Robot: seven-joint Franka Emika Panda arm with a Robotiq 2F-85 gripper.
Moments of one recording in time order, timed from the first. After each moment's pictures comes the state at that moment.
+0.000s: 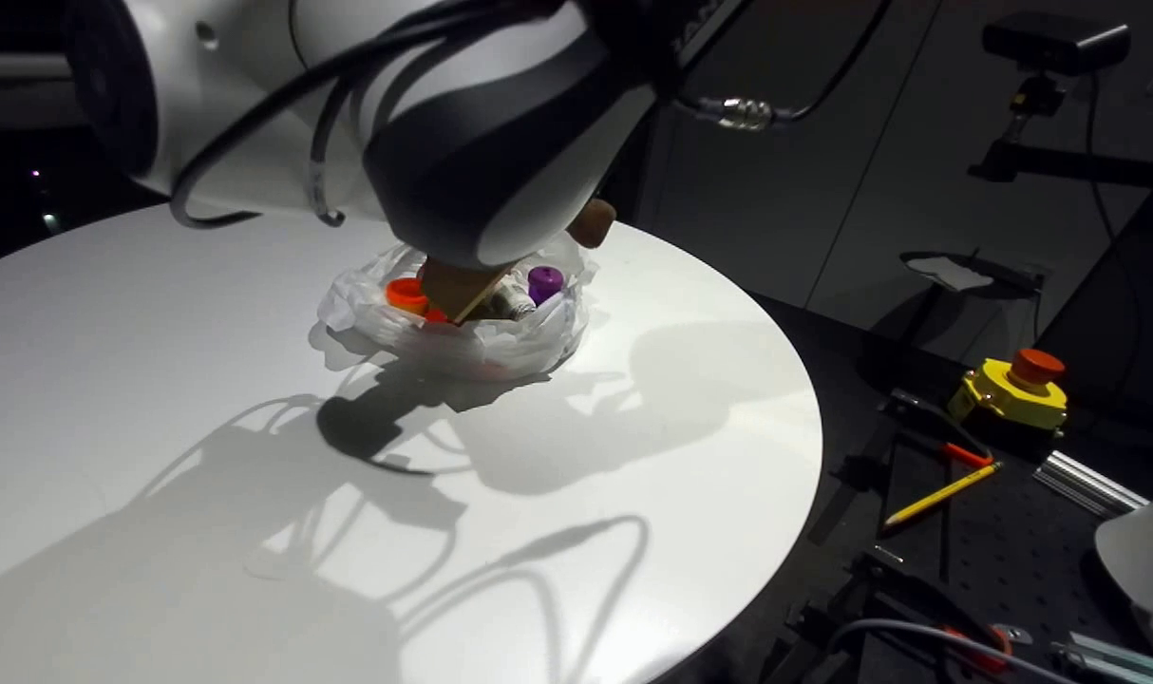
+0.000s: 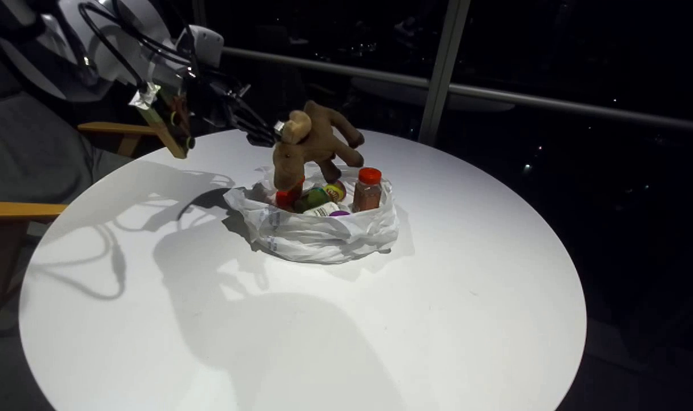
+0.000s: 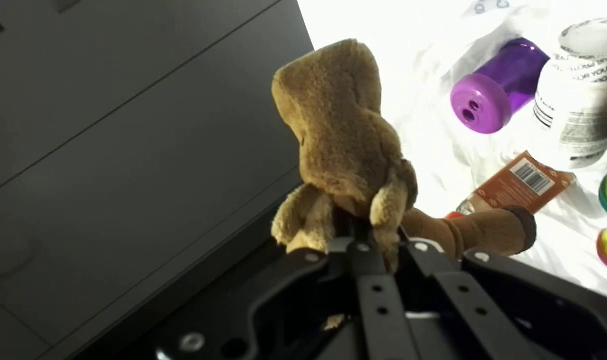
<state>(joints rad) 0.46 0.72 0.05 -1.66 -1.15 1.56 1.47</state>
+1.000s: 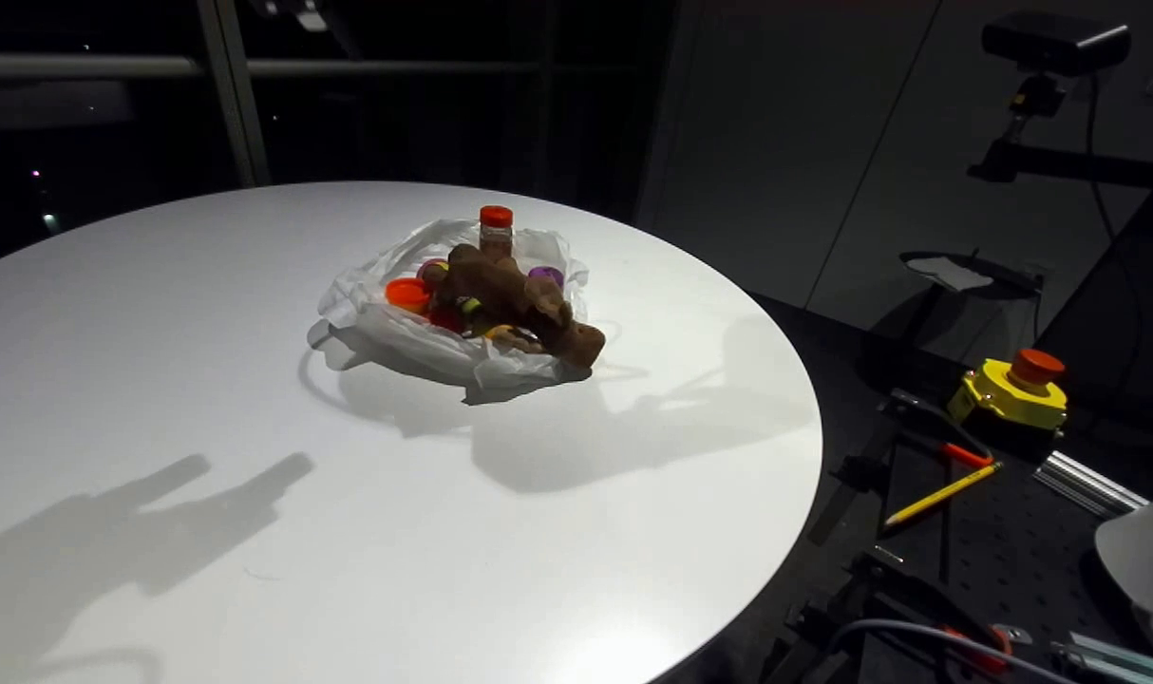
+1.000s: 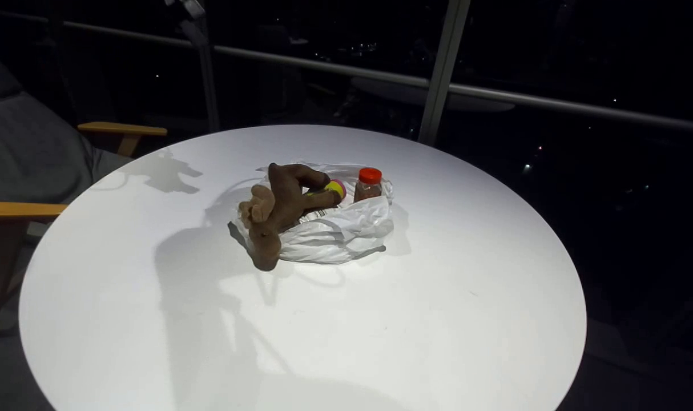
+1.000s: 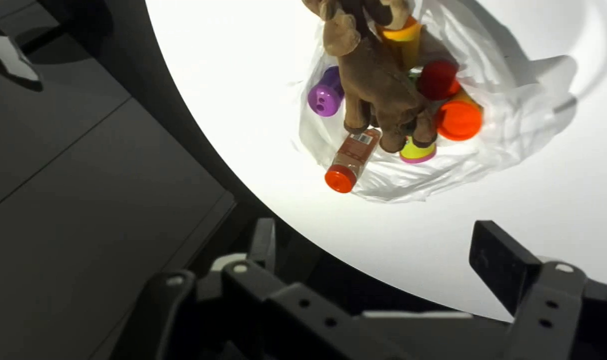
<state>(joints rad) 0.41 0.39 0.24 -1.61 -0.80 1.65 1.38</state>
